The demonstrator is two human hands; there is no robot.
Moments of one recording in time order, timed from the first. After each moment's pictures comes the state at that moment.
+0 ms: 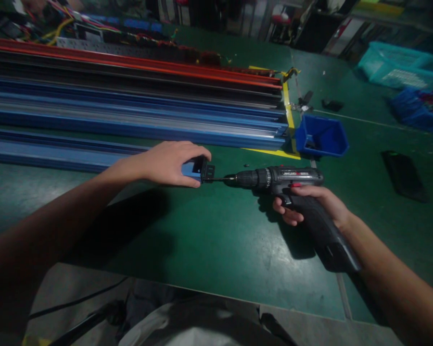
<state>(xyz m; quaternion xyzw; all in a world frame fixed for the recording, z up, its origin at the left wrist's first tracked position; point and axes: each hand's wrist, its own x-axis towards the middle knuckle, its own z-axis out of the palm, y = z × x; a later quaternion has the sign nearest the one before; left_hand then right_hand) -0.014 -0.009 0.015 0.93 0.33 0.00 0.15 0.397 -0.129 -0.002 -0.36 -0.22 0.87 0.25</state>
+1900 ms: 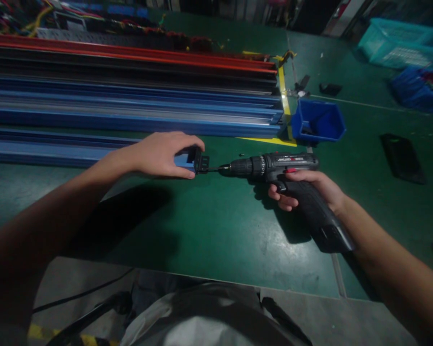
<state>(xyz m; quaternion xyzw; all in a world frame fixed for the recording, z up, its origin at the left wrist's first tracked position) -0.015 -0.008 0.013 0.93 0.34 -0.01 0.14 0.392 -0.128 0.002 -0.36 -0.21 0.87 0.25</state>
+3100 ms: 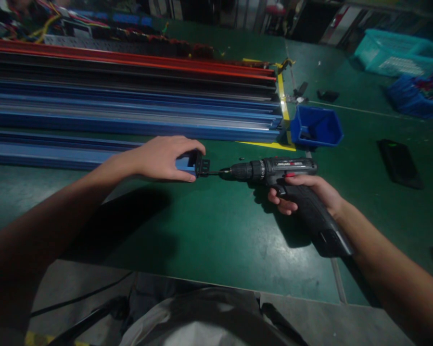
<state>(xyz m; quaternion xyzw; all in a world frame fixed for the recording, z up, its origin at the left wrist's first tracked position) -0.013 -0.009 0.015 0.93 0.34 -0.01 0.14 0.392 -0.128 0.003 -0.38 -0.23 0.86 0.24</state>
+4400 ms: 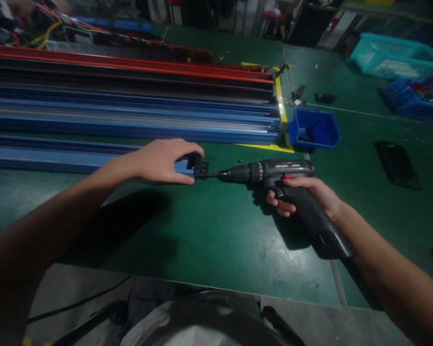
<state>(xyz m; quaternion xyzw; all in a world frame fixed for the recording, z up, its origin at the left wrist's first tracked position) -0.013 -0.009 0.015 0.93 0.34 -0.01 0.14 0.391 -0.130 0.002 -0.37 -0.22 0.87 0.25</state>
